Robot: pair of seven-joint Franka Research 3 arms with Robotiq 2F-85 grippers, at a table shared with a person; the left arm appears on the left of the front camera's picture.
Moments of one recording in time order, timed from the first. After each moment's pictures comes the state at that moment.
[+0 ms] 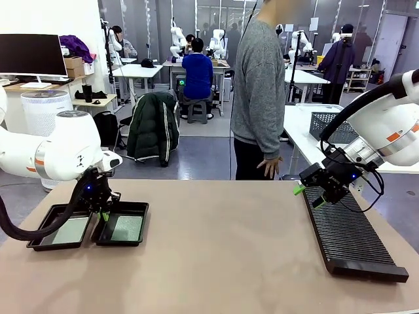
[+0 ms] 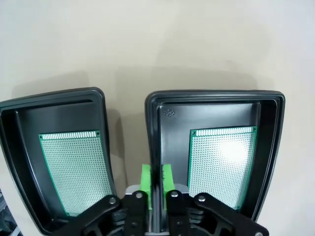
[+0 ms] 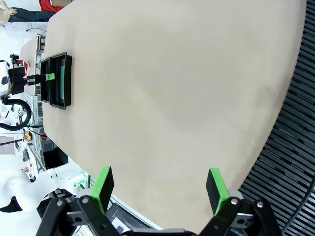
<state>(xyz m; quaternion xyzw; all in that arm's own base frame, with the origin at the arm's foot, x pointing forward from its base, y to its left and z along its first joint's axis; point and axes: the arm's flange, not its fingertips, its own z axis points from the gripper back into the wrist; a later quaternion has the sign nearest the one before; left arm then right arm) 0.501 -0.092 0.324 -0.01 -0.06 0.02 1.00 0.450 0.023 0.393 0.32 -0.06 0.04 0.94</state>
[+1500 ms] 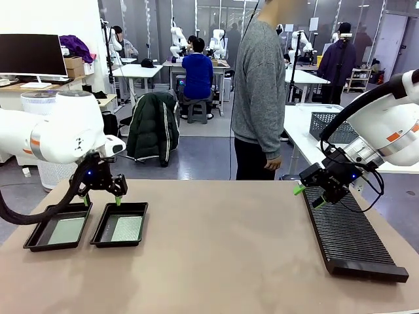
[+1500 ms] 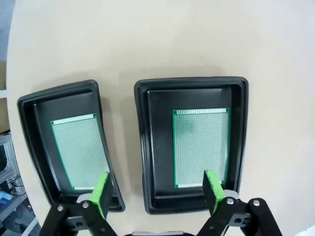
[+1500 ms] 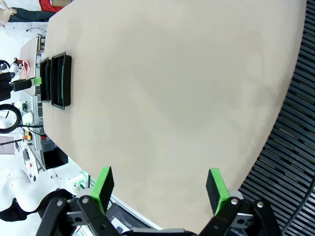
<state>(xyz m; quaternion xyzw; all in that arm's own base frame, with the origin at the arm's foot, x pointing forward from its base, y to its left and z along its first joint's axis) 0.483 -0.112 0.387 0.01 -0.08 0.00 1.00 0.450 0.023 0.393 0.32 -0.06 0.04 0.94</state>
